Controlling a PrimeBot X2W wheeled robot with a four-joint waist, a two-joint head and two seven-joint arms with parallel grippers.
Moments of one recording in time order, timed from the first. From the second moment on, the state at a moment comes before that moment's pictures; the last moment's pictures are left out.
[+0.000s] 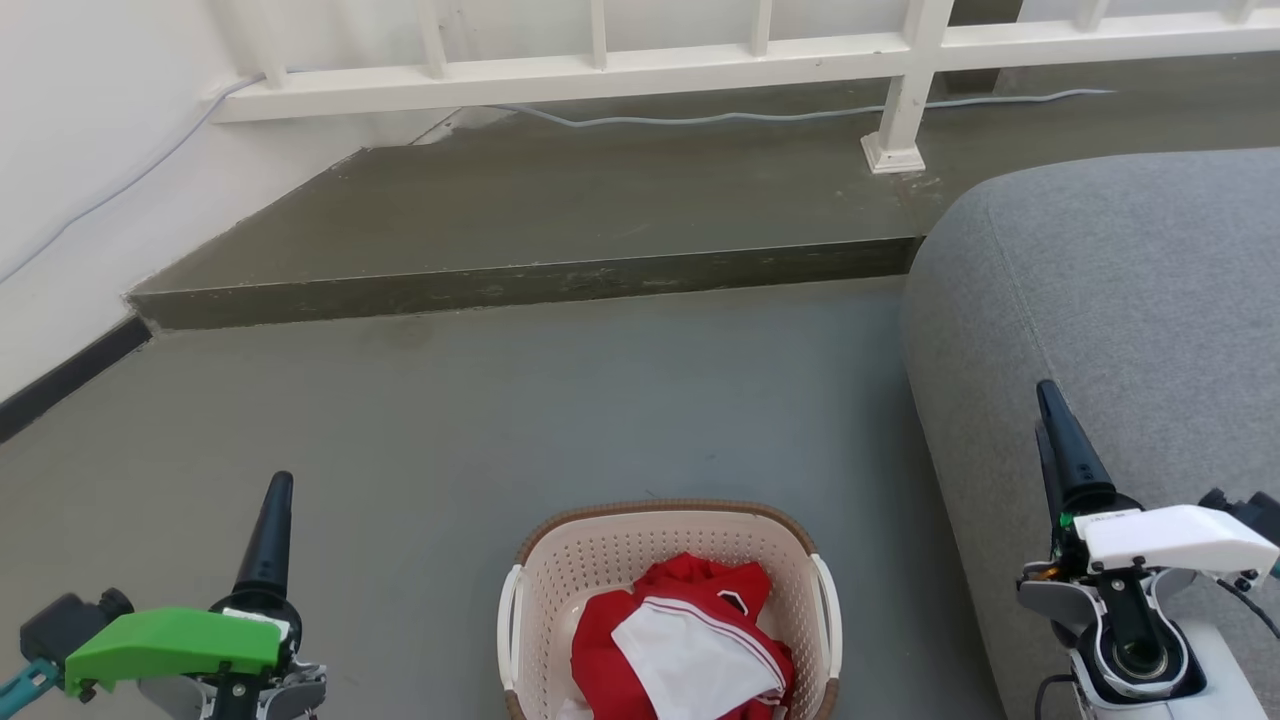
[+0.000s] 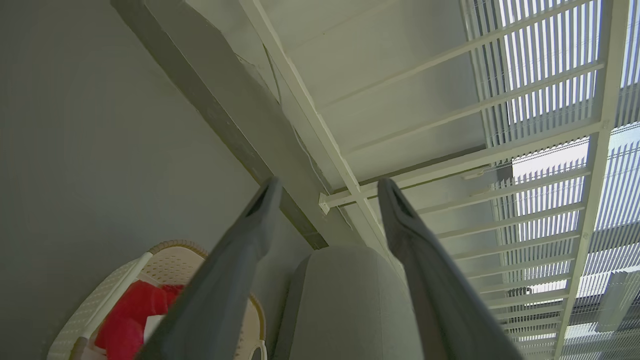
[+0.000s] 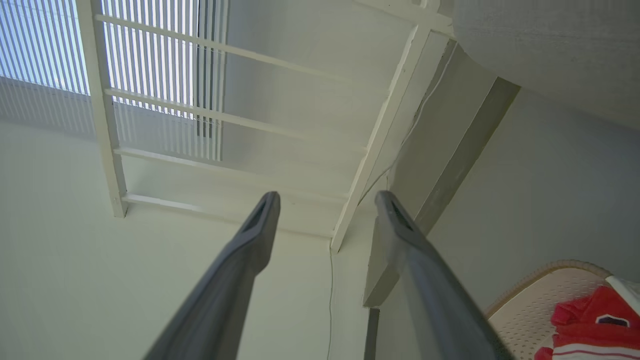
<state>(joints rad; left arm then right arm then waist) -0.01 0.09 -0.04 0.21 -1.37 -0.12 -0.02 -0.04 -0.05 0.02 0.24 1.35 0.11 -0.03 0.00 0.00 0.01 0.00</state>
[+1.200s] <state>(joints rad) -0.02 0.11 -0.09 0.12 -0.81 -0.12 -0.15 -0.05 -0.05 0.13 0.15 0.70 0.06 -0.15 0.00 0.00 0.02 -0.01</state>
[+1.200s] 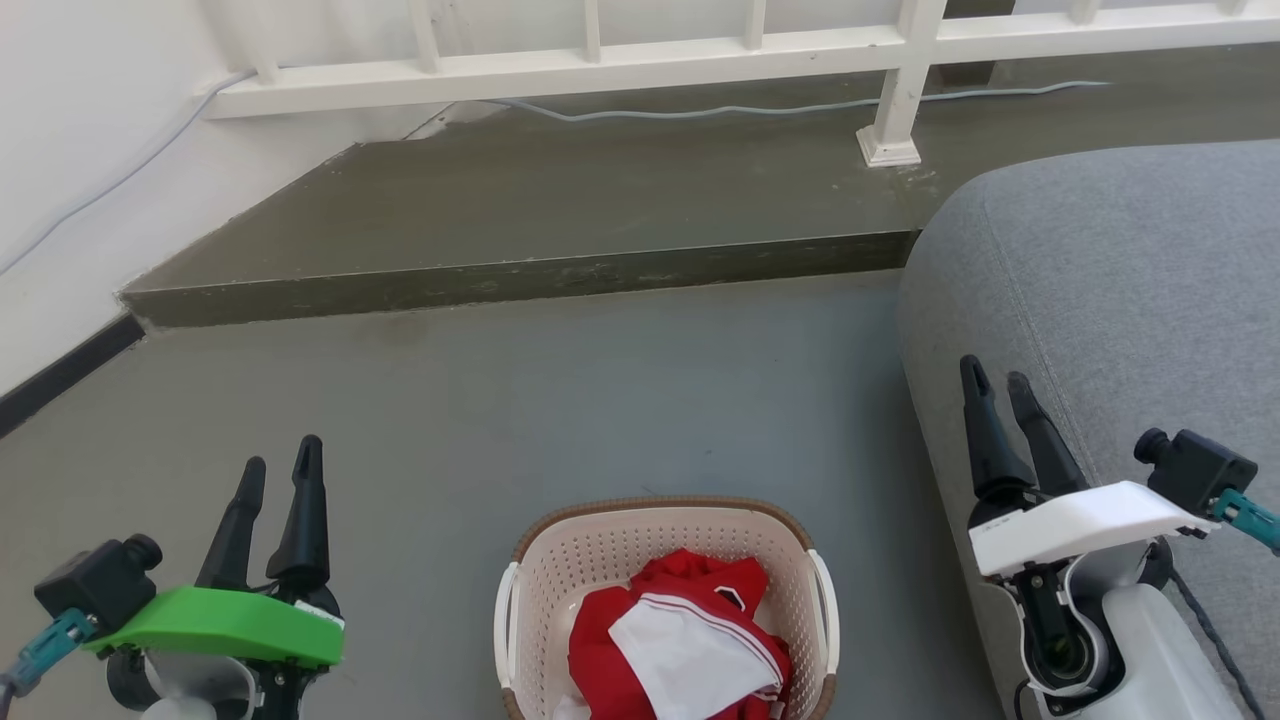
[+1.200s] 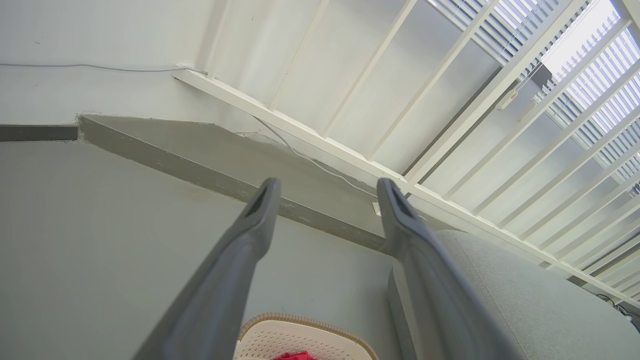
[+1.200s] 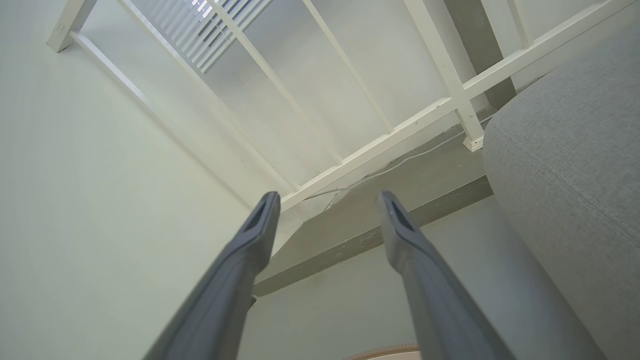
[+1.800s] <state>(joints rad) -0.02 0.11 -0.12 0.08 -0.58 -0.12 -0.21 -0.05 -0.05 0.18 0.10 0.46 0.04 -0.21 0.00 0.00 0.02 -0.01</state>
